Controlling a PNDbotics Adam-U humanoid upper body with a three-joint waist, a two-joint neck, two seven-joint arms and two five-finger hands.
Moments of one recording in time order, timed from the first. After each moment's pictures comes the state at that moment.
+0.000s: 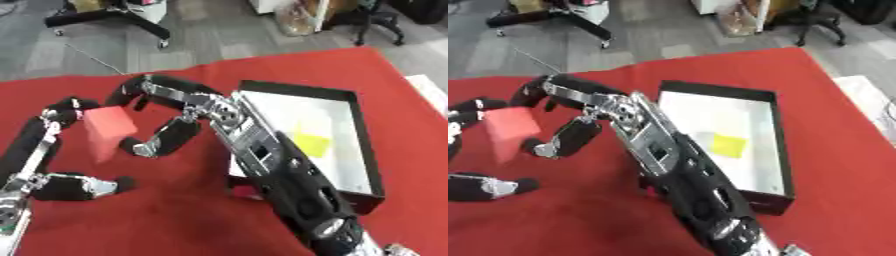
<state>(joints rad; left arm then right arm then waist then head) -0.63 0.24 -0.18 -1.52 -0.61 -0.29 -0.08 -0.94 -0.11 0.26 -1.45 0.44 -0.03 0.52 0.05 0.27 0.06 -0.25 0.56</state>
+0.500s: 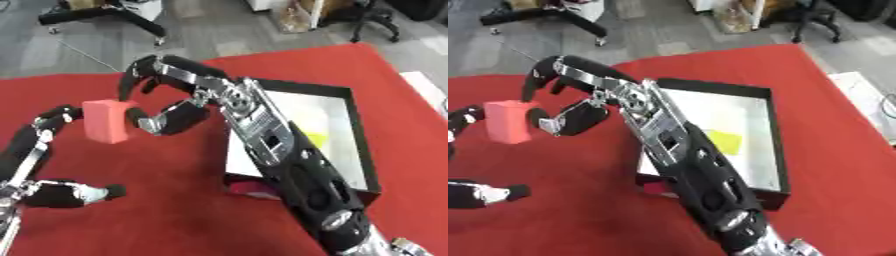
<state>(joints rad) -0.59 0.27 -0.17 -1.51 -0.61 -0.27 -0.06 -0.94 -0.14 0.23 -1.50 0.40 0.00 0.51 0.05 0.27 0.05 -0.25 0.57</state>
